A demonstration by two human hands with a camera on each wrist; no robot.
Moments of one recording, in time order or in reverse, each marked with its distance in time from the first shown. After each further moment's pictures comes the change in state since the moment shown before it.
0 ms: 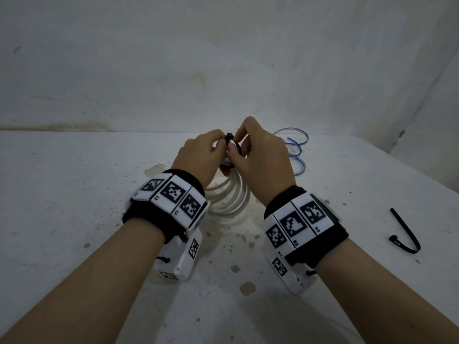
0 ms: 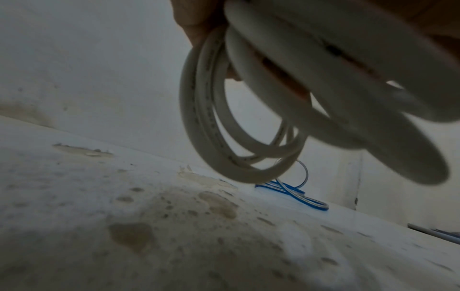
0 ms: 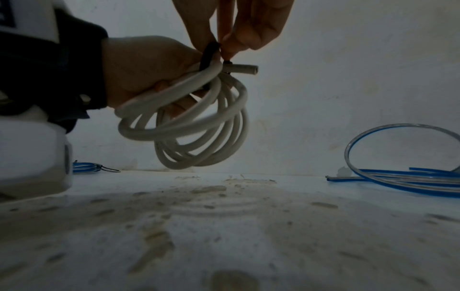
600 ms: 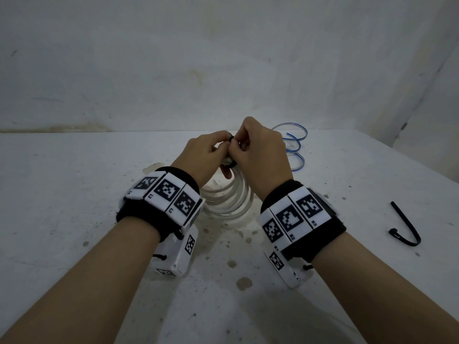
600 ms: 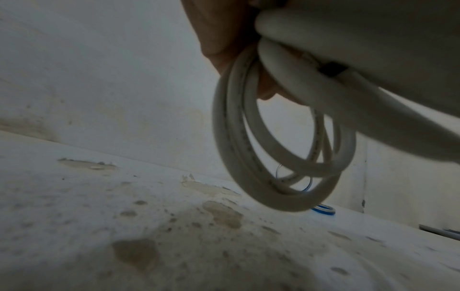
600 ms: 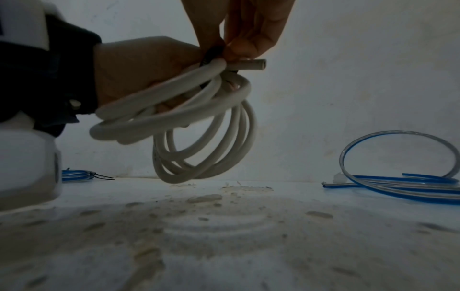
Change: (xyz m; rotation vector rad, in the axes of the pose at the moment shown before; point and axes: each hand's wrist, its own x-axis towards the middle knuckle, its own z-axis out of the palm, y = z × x) left_hand -0.005 0.008 0.002 -0.077 -0.126 0.018; right_hand 0.002 0.003 -0.002 0.048 0.004 0.061
